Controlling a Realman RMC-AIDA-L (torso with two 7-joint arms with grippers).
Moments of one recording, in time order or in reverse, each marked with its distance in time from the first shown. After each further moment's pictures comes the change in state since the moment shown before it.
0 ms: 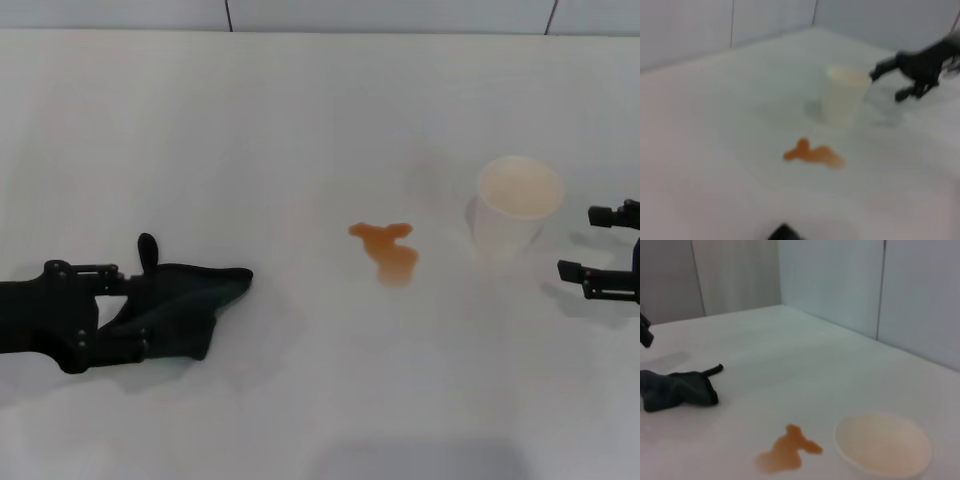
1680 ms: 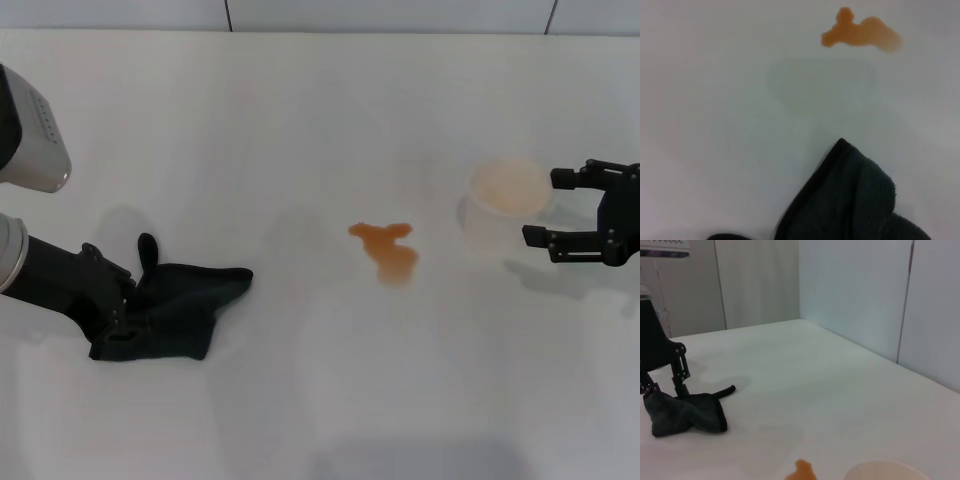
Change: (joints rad) left arm -0.266 -0.007 0.172 -0.032 0.458 -0.122 -0.207; right arm 0.082 0.007 -0.030 -0.049 -0.026 -0.001 0.088
